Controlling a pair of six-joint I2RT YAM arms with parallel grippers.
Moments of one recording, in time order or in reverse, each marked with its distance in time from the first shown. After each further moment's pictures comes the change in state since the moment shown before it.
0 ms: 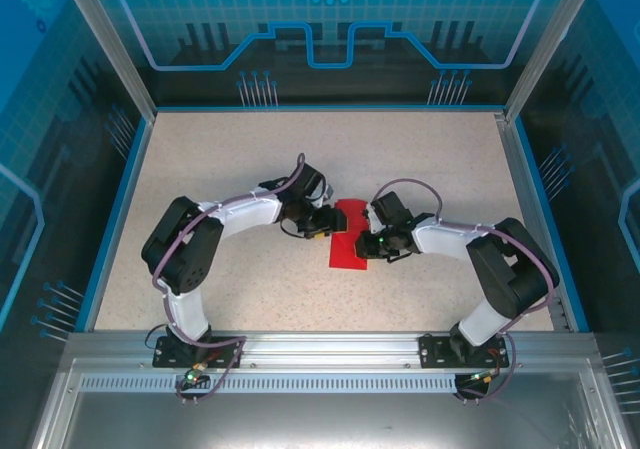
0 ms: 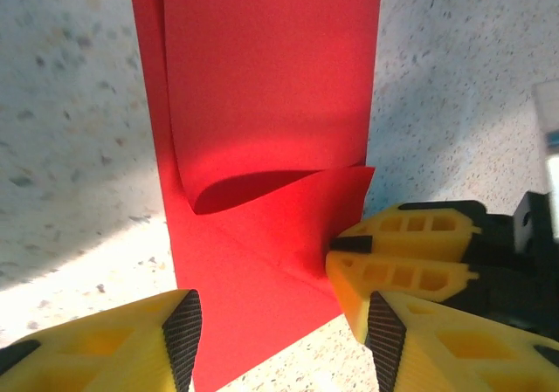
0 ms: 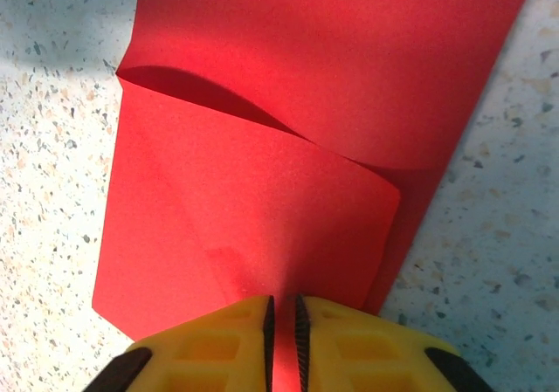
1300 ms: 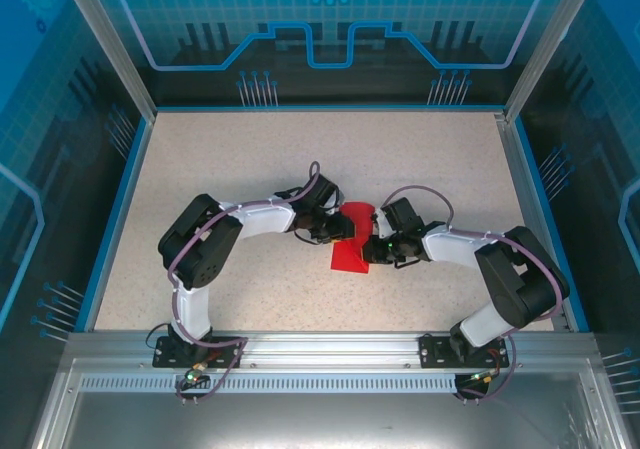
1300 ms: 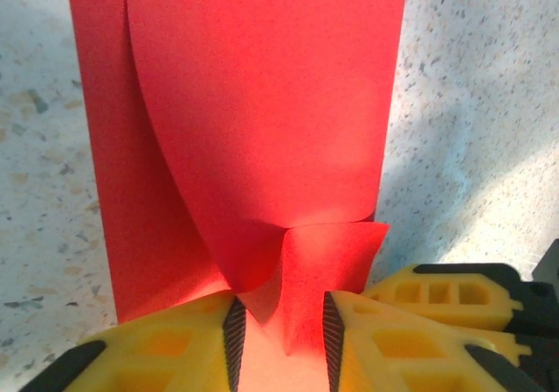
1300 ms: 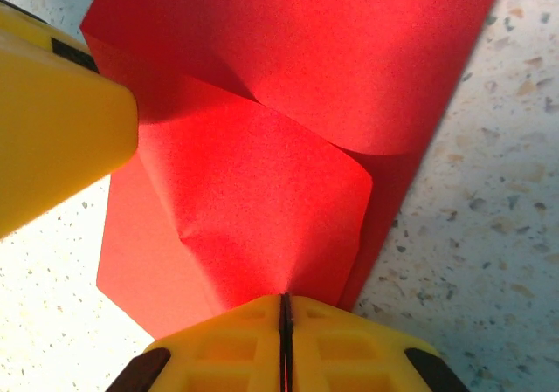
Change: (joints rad) left arm -0.063 0.089 0.001 0.155 -0.046 -0.072; right arm -0.048 -0.065 -0.101 0.064 -0.072 0.015
